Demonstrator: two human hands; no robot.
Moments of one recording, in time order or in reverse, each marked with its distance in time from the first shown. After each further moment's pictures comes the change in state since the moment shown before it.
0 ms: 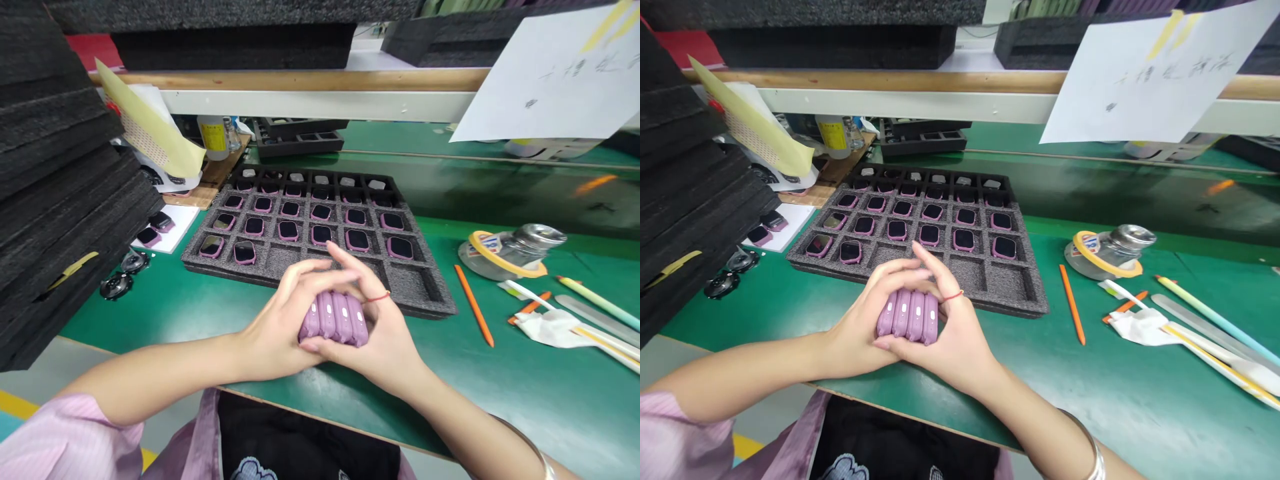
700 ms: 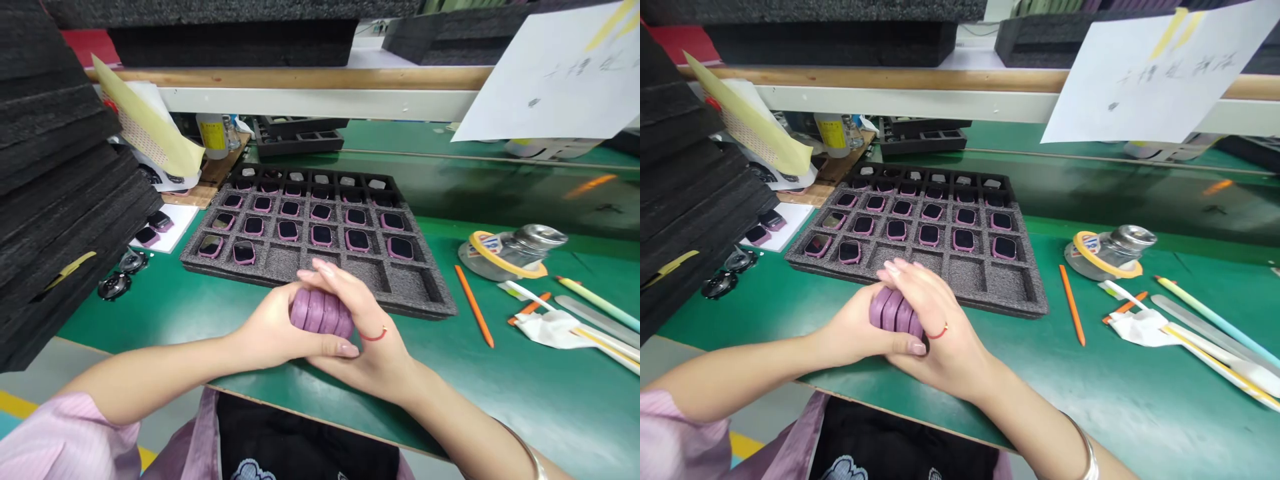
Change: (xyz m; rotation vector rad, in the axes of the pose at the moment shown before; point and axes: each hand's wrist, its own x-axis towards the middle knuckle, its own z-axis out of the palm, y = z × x) left_hand 0.015 0.016 -0.001 -0.480 -0.031 -0.602; right_hand 0.003 0.008 -0.002 -0.306 -0.096 -0.482
